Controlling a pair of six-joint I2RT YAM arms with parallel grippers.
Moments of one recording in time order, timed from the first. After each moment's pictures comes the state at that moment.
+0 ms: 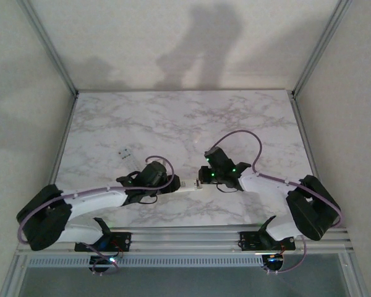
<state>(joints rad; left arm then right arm) -0.81 1.32 0.55 -0.10 -0.02 -0.93 0.79 1.43 0.71 -0.24 -0.06 0.67</state>
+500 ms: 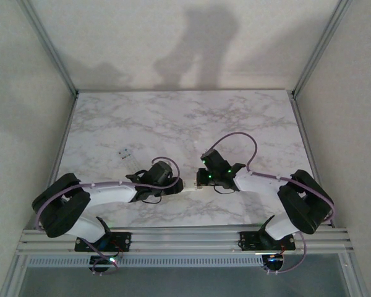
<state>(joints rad) -0.81 1.46 0.58 -0.05 0.03 -0.92 0.80 1.49 0.71 -0.20 -0.05 0.70</state>
